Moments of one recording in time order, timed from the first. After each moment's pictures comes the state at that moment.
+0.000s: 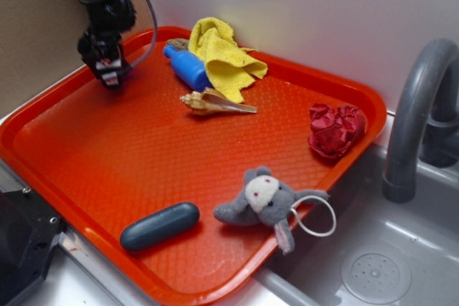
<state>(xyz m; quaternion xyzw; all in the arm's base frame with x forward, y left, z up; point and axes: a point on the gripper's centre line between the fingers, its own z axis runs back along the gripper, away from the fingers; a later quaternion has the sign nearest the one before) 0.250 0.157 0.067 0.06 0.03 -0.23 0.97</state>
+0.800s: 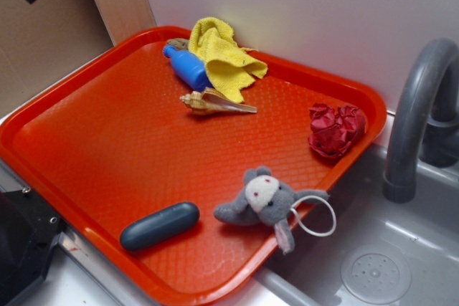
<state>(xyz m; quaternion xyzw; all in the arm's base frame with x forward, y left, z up) 0.189 0.013 0.223 -0.02 -0.07 0.16 0.98</state>
